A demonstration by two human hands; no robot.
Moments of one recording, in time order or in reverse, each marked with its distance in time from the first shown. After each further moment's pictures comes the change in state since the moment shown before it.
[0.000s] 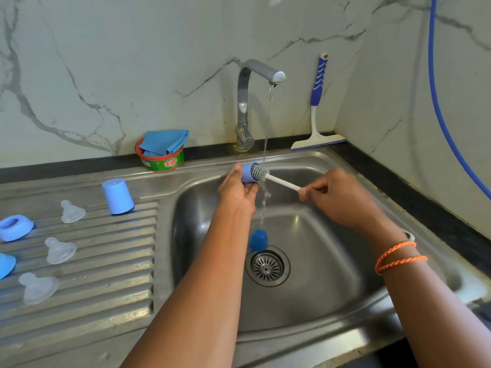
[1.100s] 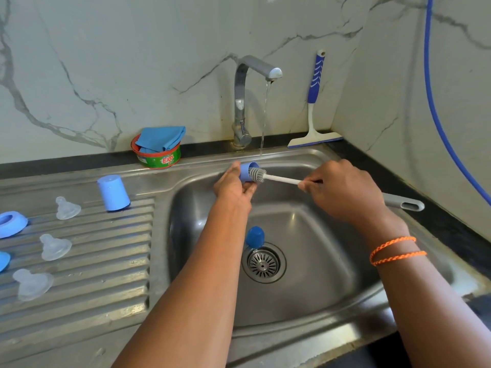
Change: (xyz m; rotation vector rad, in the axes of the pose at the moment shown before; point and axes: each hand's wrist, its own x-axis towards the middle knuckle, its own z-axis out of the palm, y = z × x) left_hand 0.000 0.000 0.000 0.078 0.030 -0.015; right_hand -0.011 -0.021 -0.013 -0.402 0.101 -0.036
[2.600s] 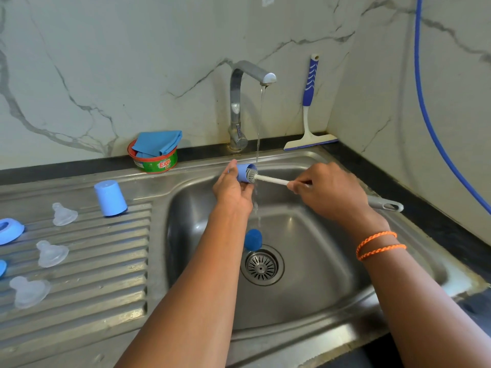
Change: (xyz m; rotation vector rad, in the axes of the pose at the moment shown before) left_hand 0.000 -0.003 0.007 -0.089 -0.026 0.050; right_hand 0.011 -0.002 0.012 0.021 0.022 0.006
